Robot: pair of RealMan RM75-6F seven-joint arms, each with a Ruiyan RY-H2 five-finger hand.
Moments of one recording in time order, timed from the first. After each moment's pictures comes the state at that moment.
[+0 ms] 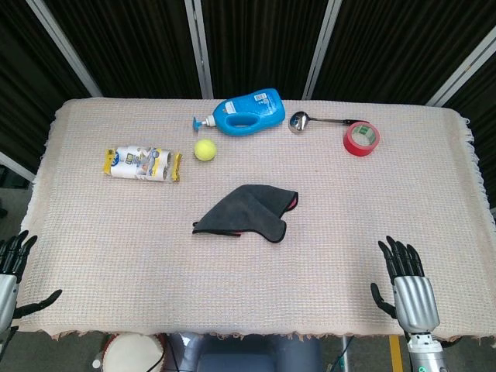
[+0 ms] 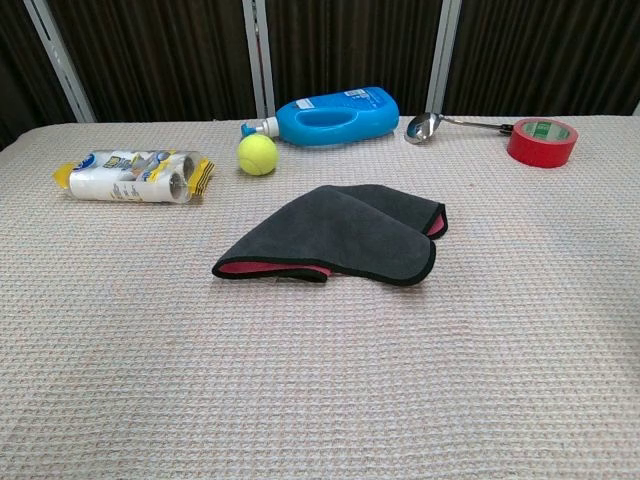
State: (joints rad) left arm 0.04 -1.19 0.02 -1.55 1.63 1.64 -0.01; right arm 0.01 -1.34 0.00 -1.71 -1.64 1.55 -0.19
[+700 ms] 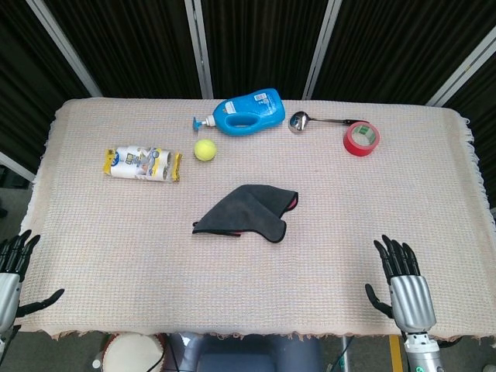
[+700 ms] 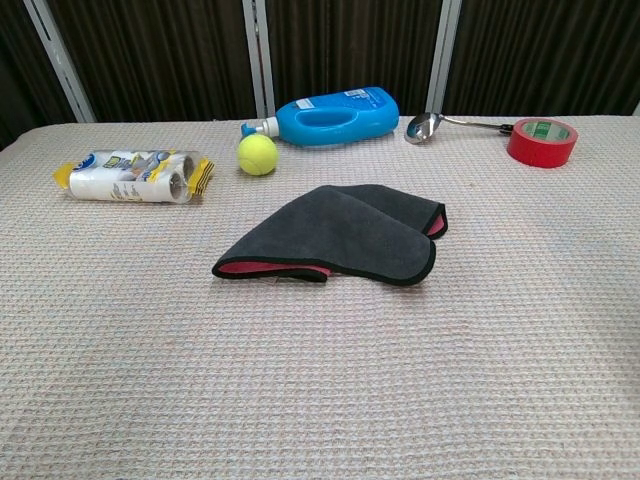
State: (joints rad) left arm 0.03 -1.20 0.01 -1.55 1.62 1.62 0.00; right arm 0.02 -1.36 0.00 -1.70 -1.67 1.56 -0.19
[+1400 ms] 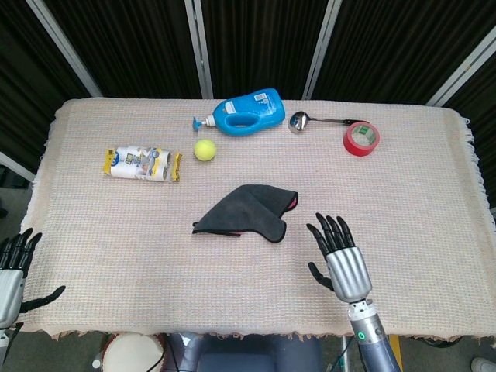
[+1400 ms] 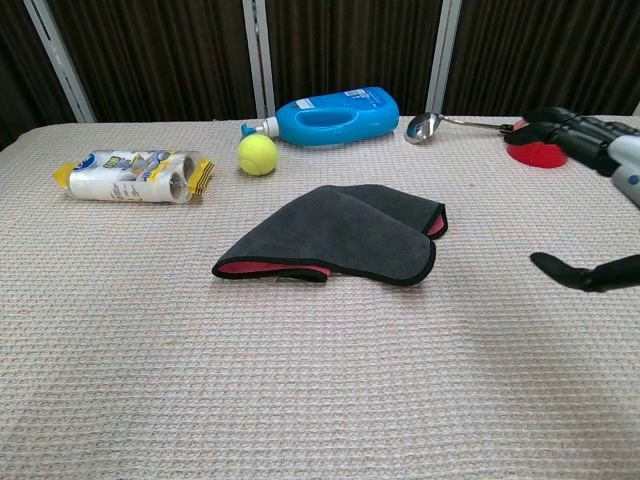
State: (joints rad) left arm 0.01 -1.22 0.00 -1.53 1.58 1.59 0.04; right arm 0.21 -1.63 0.12 -1.61 -1.68 1.39 -0.35
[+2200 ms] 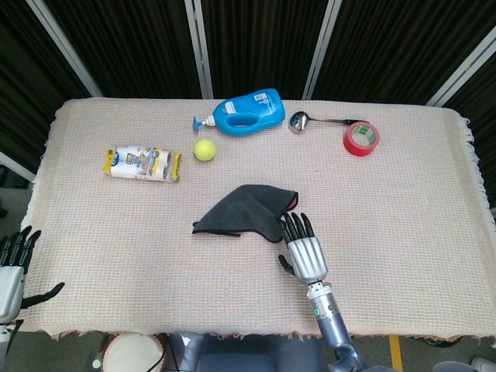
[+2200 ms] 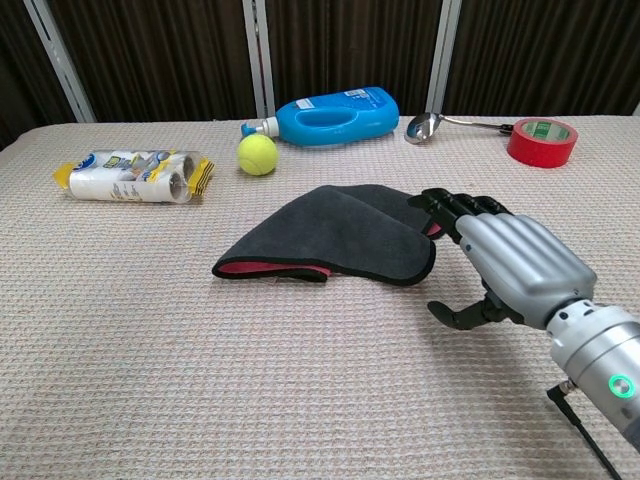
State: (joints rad) left arm 0.00 -1.24 -0.01 -1.51 1.54 1.56 0.06; right arm 0.36 -1.96 0.19 -1.23 -1.52 1.26 -0.38
